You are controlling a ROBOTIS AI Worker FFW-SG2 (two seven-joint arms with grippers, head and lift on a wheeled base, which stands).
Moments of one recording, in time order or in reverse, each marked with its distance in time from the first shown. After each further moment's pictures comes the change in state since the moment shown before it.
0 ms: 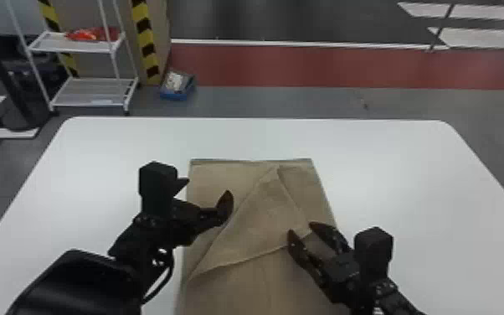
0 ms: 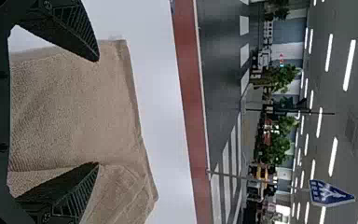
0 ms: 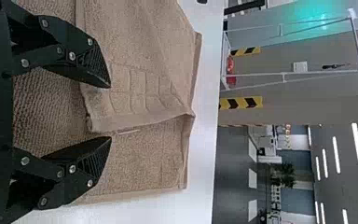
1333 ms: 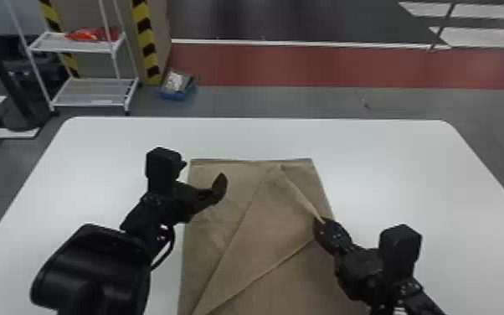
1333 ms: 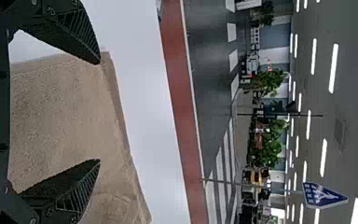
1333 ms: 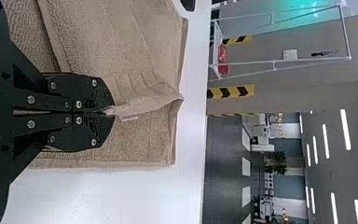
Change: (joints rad) left arm -0.172 -0.008 0.000 0.280 -0.042 -0.156 0.007; right arm 0.048 -0.004 -0.062 -0.094 -0.028 0.017 -0.001
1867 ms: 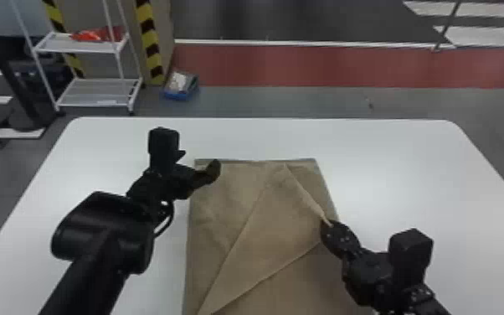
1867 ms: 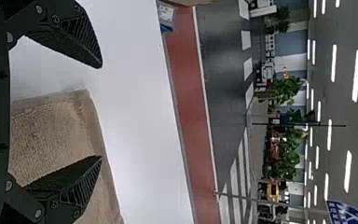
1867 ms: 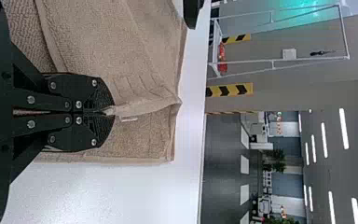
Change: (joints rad) left arm -0.234 -0.004 0.017 0.334 0.048 -0.037 -0.029; right arm 0.033 0.001 -0.005 -0.040 0.010 0.002 0.001
